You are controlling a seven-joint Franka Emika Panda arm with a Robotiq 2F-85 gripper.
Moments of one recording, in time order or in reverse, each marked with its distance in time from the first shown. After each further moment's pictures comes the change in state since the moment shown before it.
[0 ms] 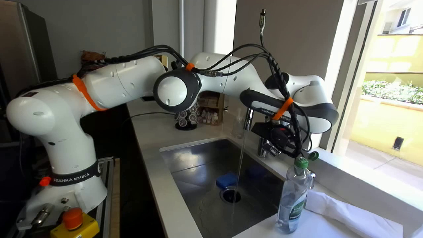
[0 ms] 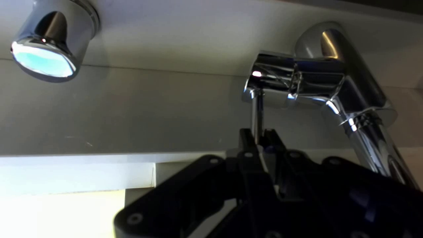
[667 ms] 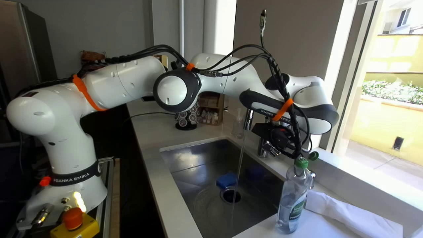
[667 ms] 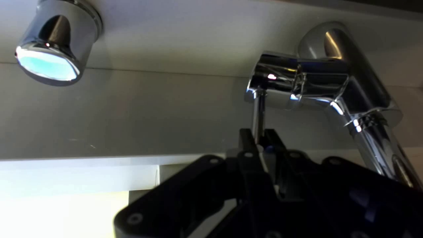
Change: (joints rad) arm 0.004 0.005 -0.025 0.001 0.025 0.000 0.002
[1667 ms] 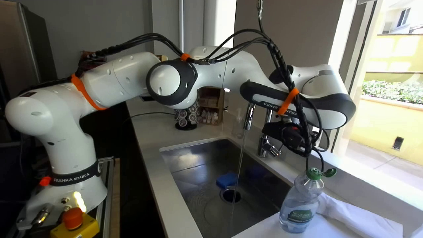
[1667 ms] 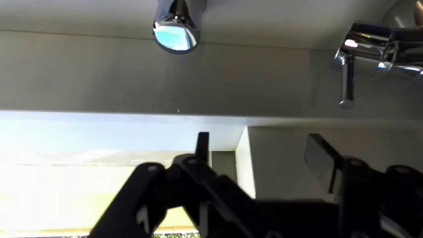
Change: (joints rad) arm -0.035 -0.043 -0.115 -0.011 0.068 -0.071 -0.011
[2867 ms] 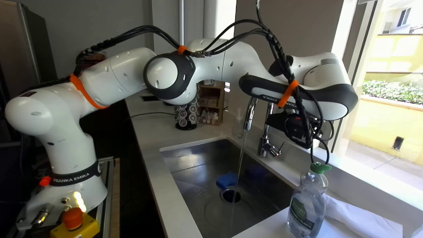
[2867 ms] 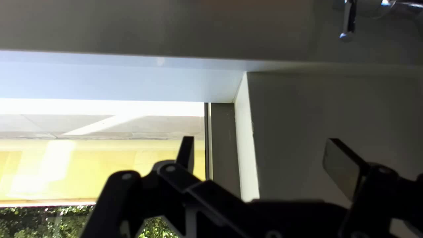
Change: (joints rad) arm -0.001 -0.043 -0.011 -0.007 0.087 -0.024 -0.034
